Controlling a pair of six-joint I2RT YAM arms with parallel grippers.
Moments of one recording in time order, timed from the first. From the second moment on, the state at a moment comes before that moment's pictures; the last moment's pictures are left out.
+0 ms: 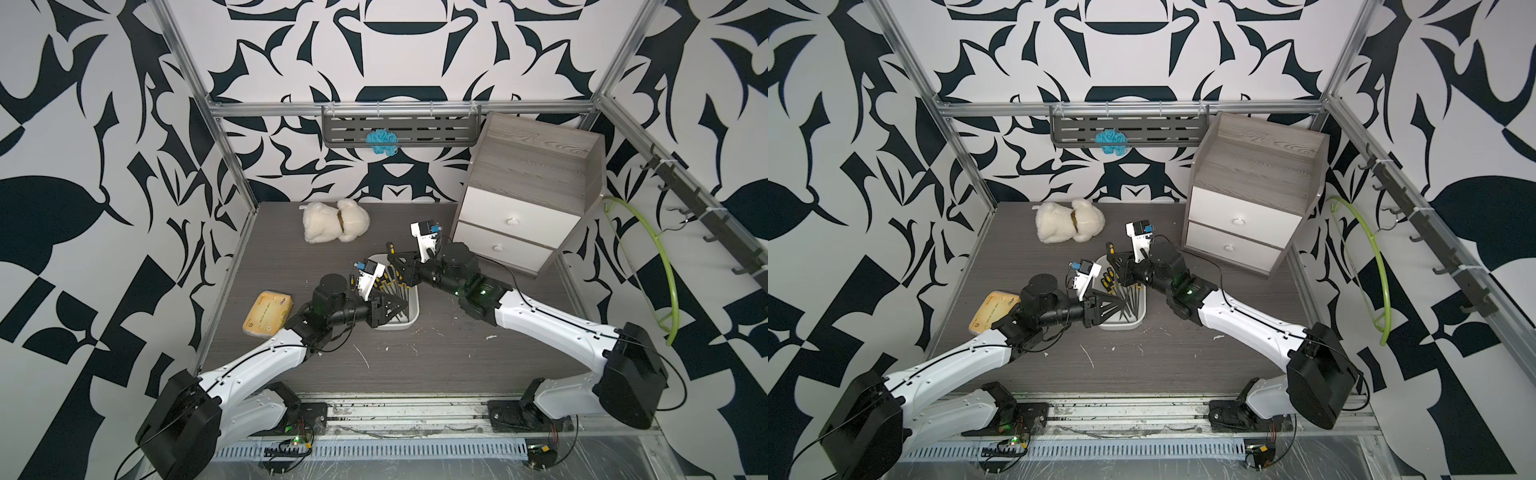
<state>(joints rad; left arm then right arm) -0.68 1.10 0.54 0.30 0.63 -0.59 0.78 1.38 0.98 0.18 -0.16 0.54</state>
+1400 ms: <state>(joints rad) -0.69 1.19 0.55 0.33 0.65 -0.64 0.78 1.33 0.86 0.33 -0.10 0.55</state>
